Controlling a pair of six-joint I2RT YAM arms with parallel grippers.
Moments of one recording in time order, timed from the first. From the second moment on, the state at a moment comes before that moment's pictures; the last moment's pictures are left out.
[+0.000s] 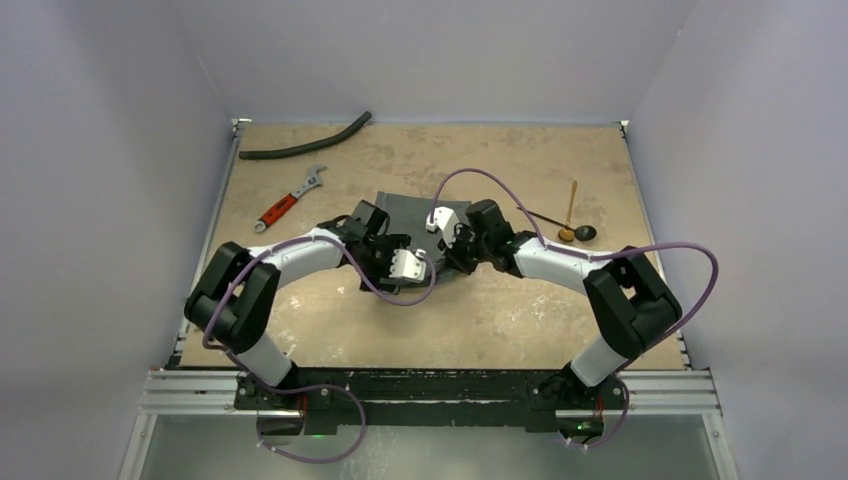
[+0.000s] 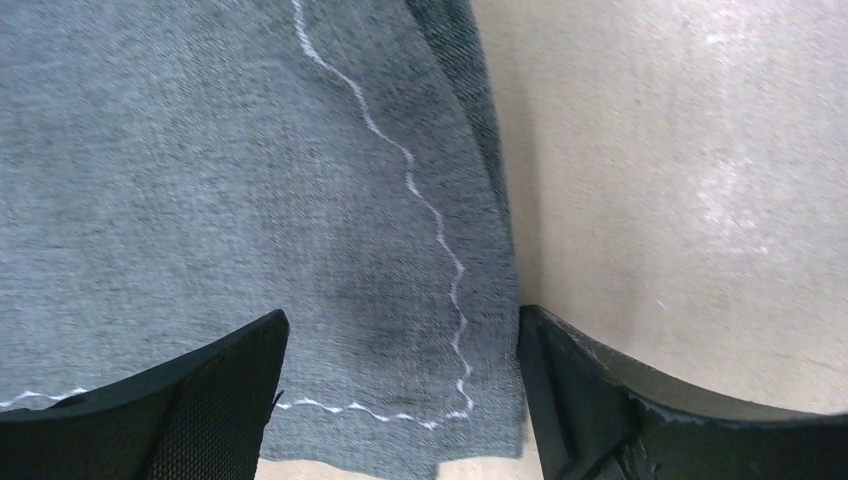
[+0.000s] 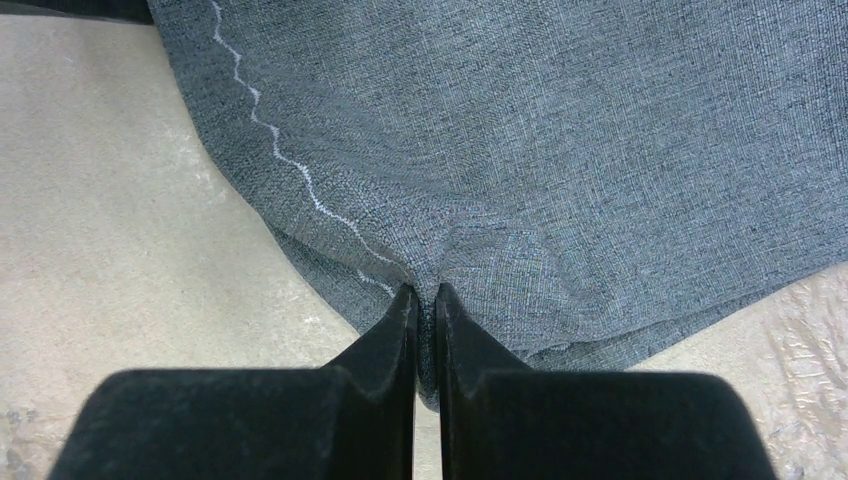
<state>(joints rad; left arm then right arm) -0.54 1.63 0.90 -0.43 0.40 1.18 0.62 1.61 0.86 -0.07 -0.35 -0.35</state>
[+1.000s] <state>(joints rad) -0.55 1.83 1.13 -0.57 0.40 1.28 0.50 1.71 1.11 -0.13 -0.52 -0.19</state>
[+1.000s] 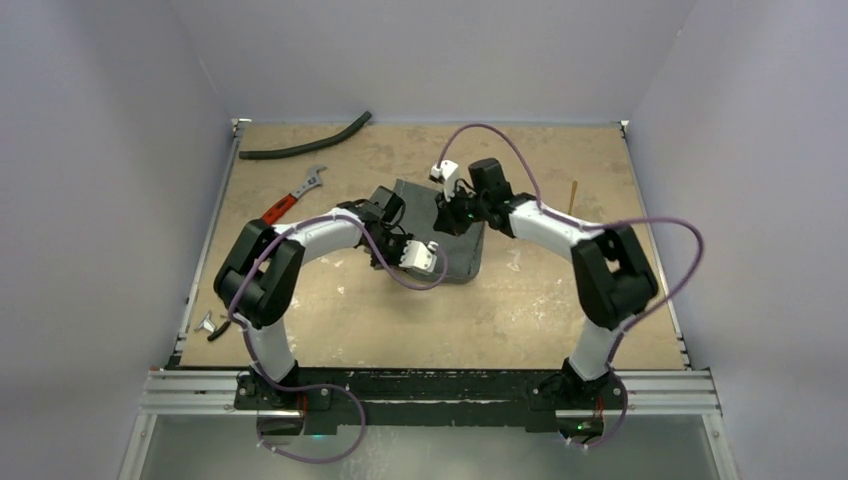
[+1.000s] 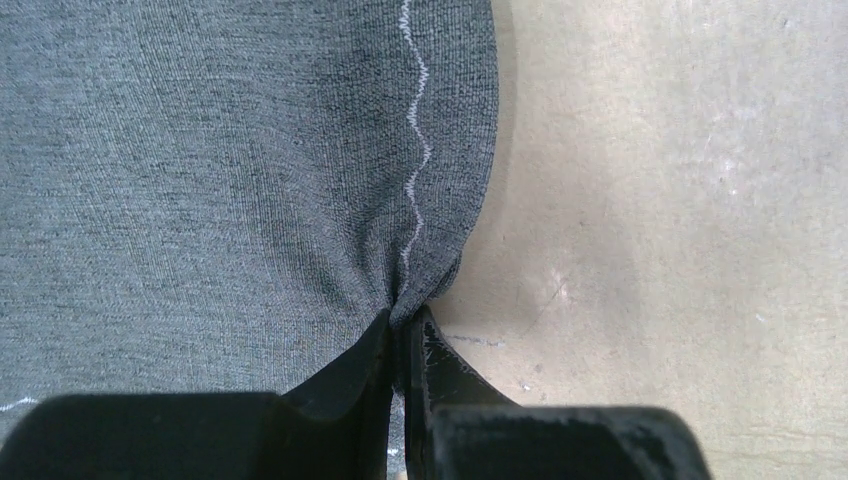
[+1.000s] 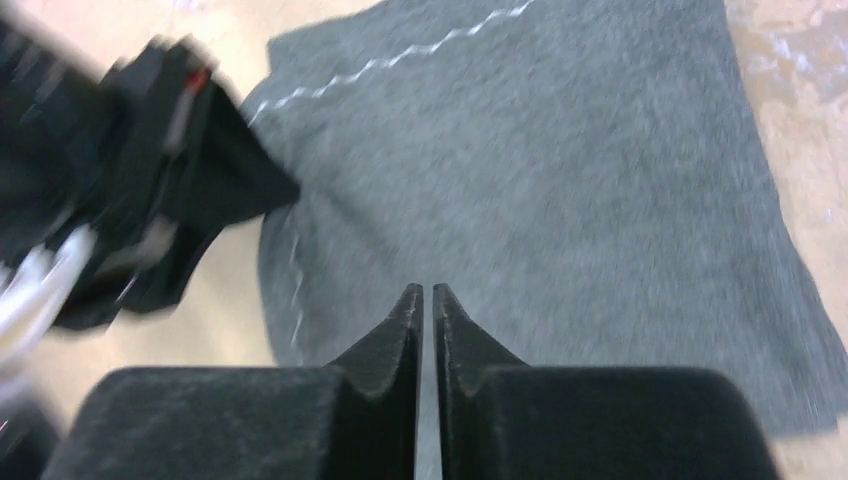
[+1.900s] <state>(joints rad) -0.55 1.71 1.06 -0.73 0.37 1.32 0.48 2.16 1.35 0.03 -0.89 0.07</state>
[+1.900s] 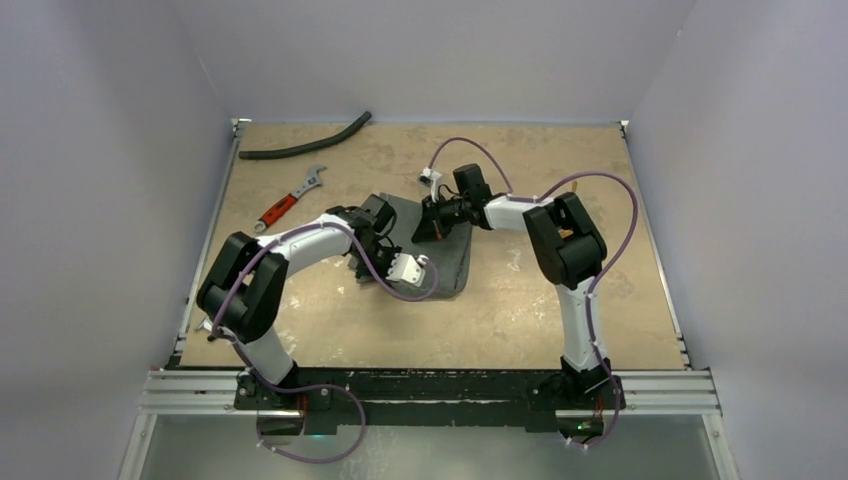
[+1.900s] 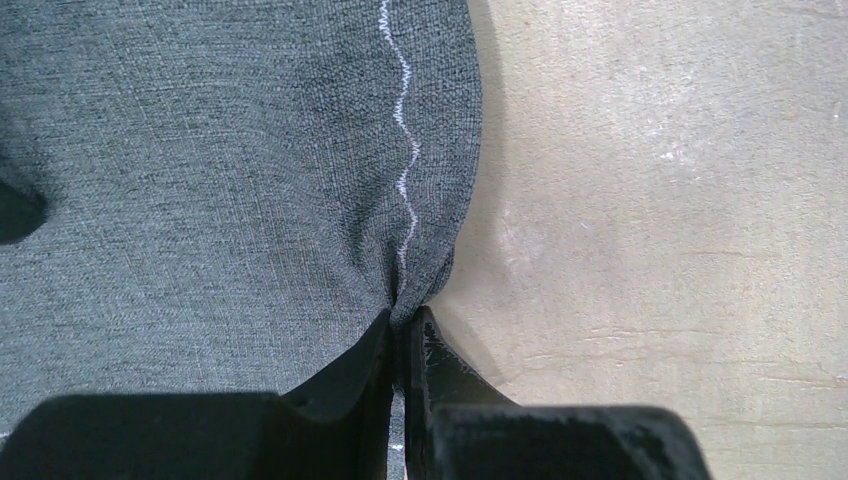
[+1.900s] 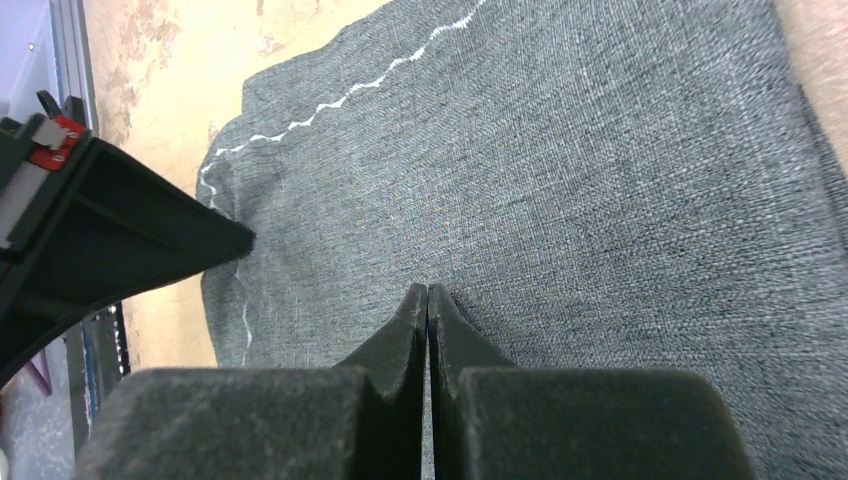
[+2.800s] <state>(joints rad) -0.55 1.84 1.35 -0.66 0.32 1.11 0.50 2.14 1.21 0.20 -0.86 0.11</state>
